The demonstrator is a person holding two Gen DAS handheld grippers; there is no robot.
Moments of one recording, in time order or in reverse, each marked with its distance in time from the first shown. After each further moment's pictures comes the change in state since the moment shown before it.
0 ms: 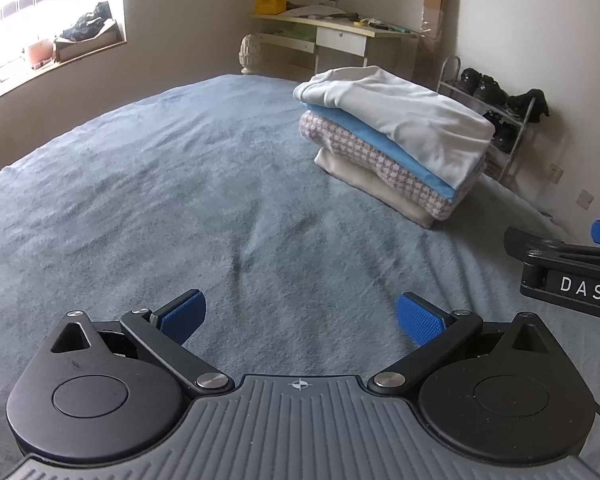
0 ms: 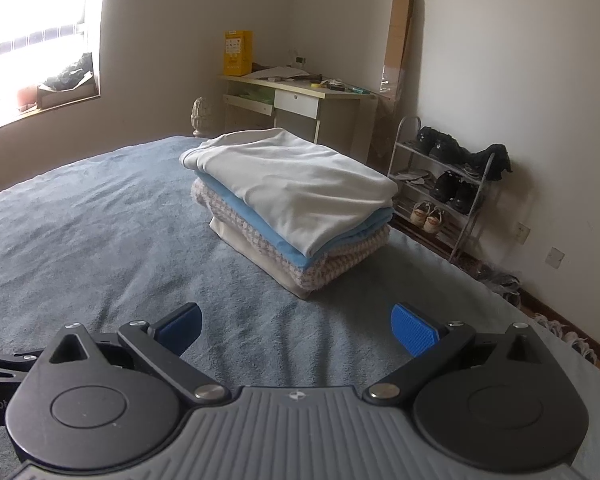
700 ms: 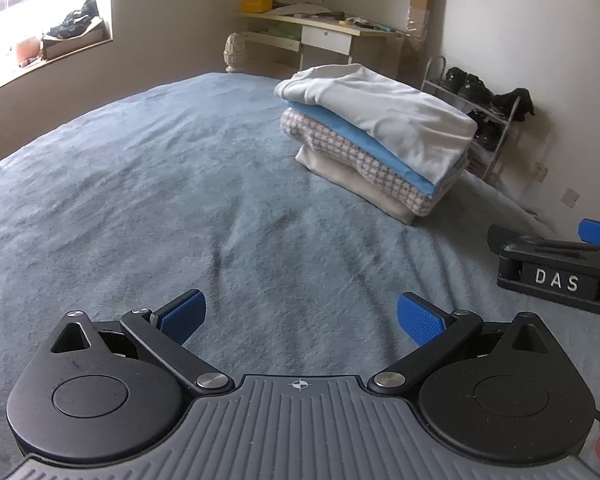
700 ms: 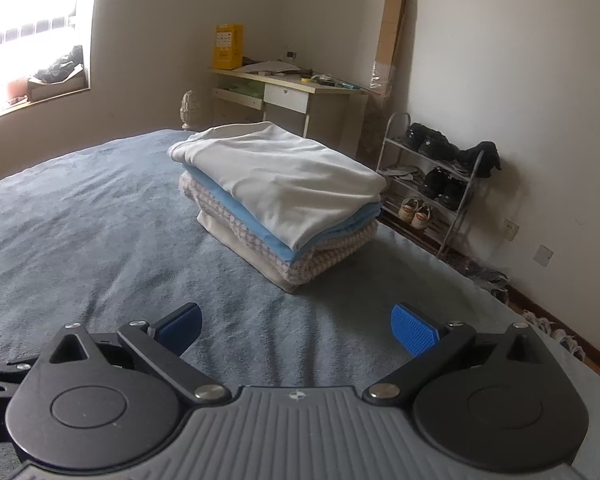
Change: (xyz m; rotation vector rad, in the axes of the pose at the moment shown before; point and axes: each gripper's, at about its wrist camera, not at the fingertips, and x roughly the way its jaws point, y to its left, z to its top) left arm 0.000 -0.010 -0.005 0.014 0.006 -0.053; right arm 0.005 -0.003 0.000 -0.001 0.018 -0.044
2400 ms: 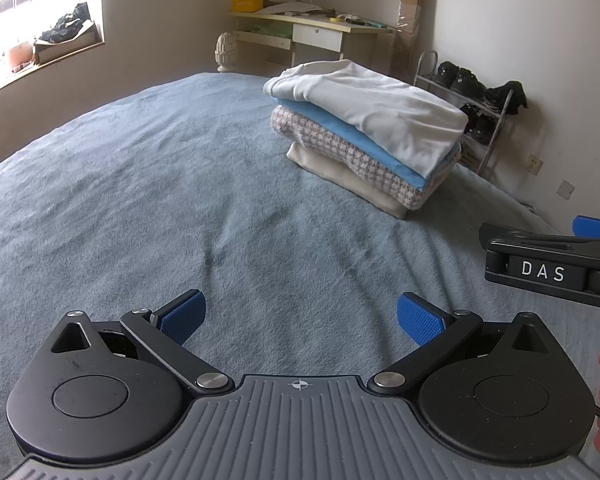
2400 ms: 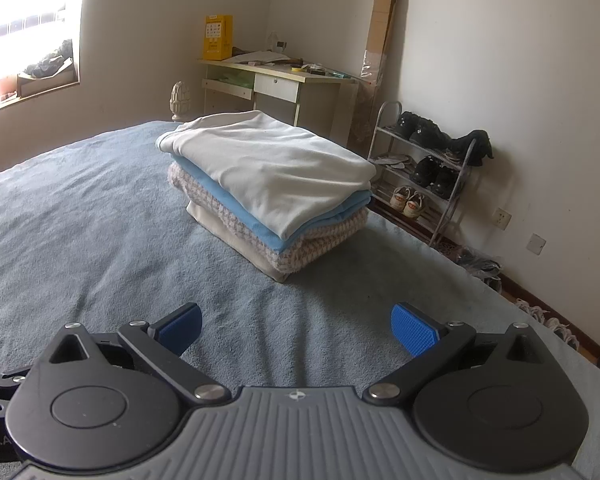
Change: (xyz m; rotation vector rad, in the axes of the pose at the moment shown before) left arm -0.001 -0.007 -0.003 0.014 0.005 -0.006; right arm 0.004 -0.002 -0.002 0.002 0.030 -0.014
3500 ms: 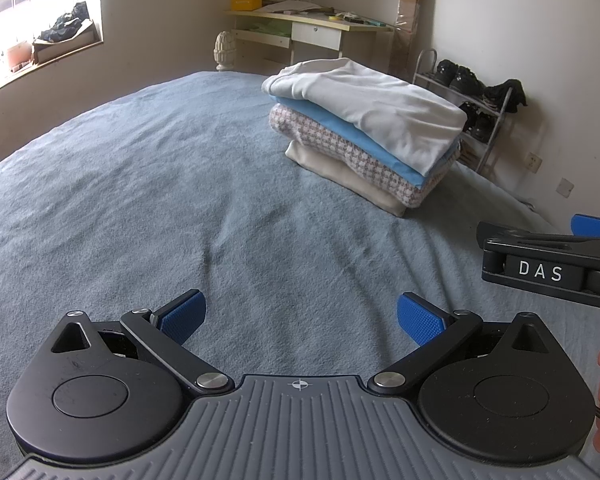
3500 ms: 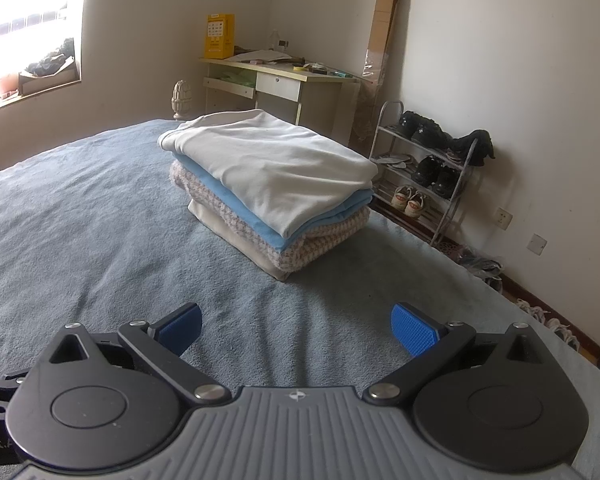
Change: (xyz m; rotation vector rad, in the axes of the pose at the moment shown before) left arm 0.001 -0.002 -0.001 0.002 0.005 -0.003; right arm 0.000 0.000 -0.001 -0.003 0.003 0.003
